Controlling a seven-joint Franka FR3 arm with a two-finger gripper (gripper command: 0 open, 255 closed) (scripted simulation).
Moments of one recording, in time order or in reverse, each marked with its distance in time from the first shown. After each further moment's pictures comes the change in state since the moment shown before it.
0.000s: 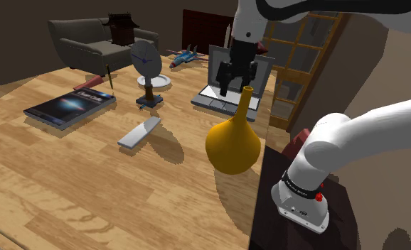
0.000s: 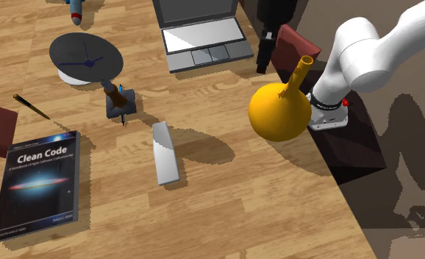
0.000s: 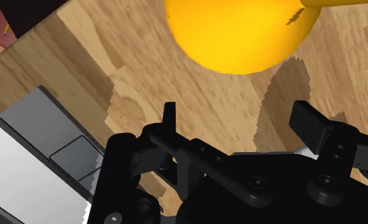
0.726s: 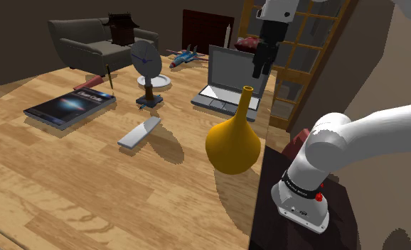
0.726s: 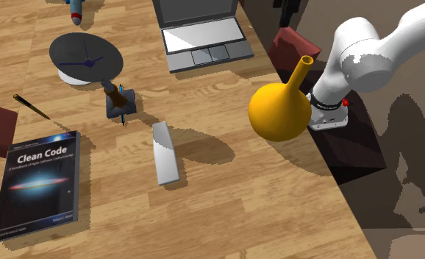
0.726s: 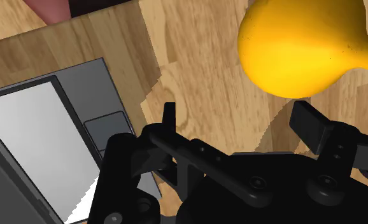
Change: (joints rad) arm 0.032 -0.077 -0.257 0.083 -0.166 -0.201 -0.424
